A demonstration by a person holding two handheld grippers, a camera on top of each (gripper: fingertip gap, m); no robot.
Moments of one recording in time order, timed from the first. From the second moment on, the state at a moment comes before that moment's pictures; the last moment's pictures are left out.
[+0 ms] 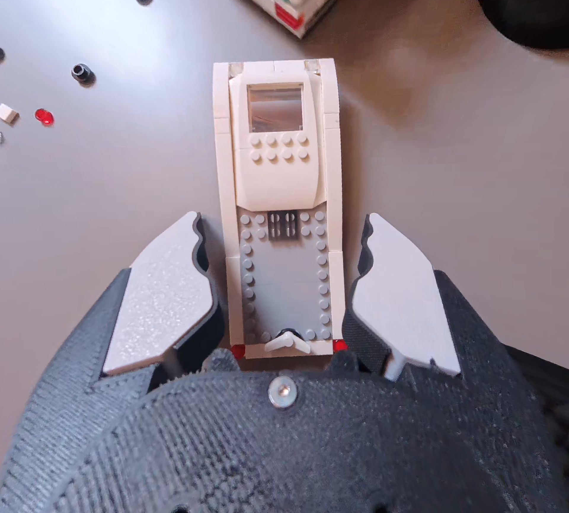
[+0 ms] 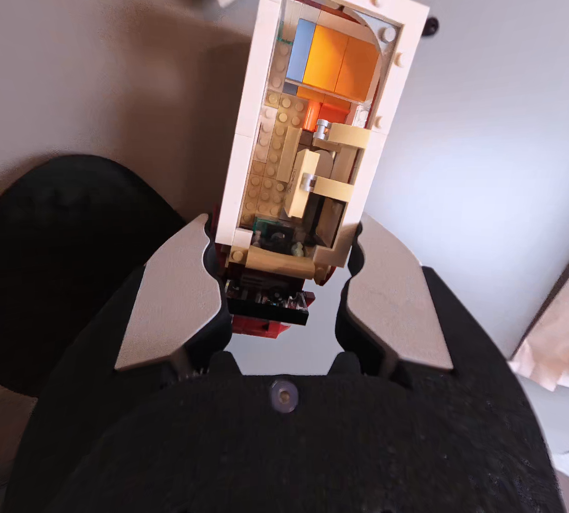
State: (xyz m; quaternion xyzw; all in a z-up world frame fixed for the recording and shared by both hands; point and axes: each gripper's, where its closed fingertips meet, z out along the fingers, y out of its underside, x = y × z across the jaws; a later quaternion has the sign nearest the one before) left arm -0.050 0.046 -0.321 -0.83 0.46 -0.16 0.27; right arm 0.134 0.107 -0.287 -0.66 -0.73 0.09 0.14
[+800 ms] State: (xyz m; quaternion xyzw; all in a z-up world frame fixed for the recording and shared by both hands) left arm -0.164 -0.002 -0.310 -0.87 0.37 -0.09 0.31; right arm -0.003 0.104 -0.284 -0.46 -0.86 0.17 0.13
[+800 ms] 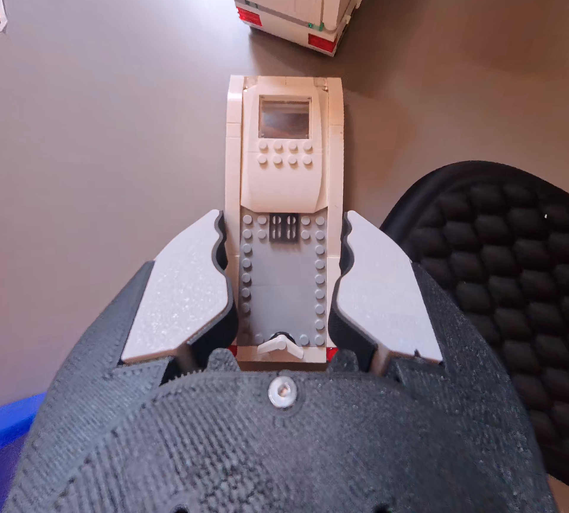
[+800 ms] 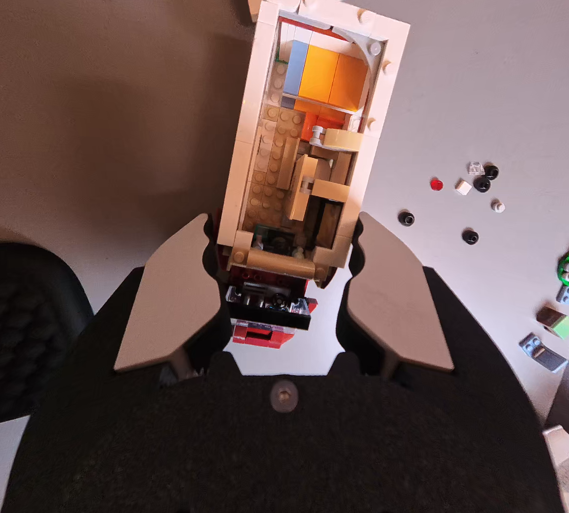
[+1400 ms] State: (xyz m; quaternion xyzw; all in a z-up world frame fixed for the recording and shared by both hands) left arm -0.139 -0.008 -0.195 -0.80 0.42 -0.12 0.41; right arm 0.027 0.103 -0.217 -0.48 -0.81 0.22 0.26
